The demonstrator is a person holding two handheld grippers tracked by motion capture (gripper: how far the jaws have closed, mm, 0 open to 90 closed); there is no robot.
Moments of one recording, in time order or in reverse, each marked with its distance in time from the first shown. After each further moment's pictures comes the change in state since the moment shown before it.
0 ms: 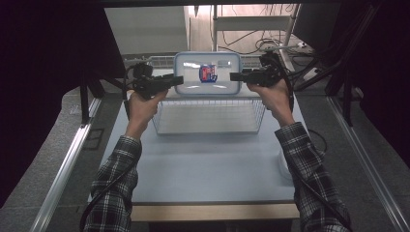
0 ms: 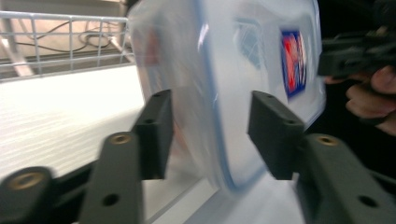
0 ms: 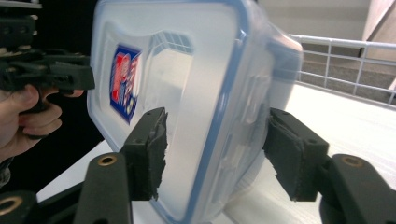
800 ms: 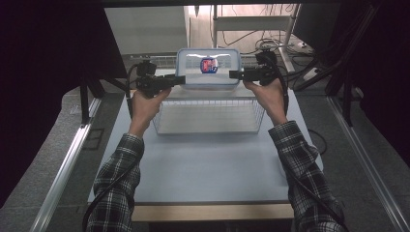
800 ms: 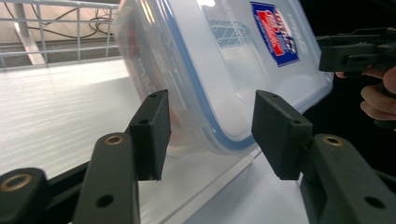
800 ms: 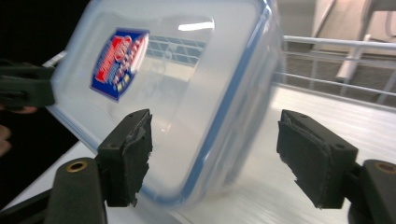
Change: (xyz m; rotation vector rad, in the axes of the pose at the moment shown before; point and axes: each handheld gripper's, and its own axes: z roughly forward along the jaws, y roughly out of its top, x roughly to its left) left arm 0.003 0.005 0.010 0.029 0.022 -0.051; right arm 0.001 0.004 0.012 0.010 -0.165 0.044
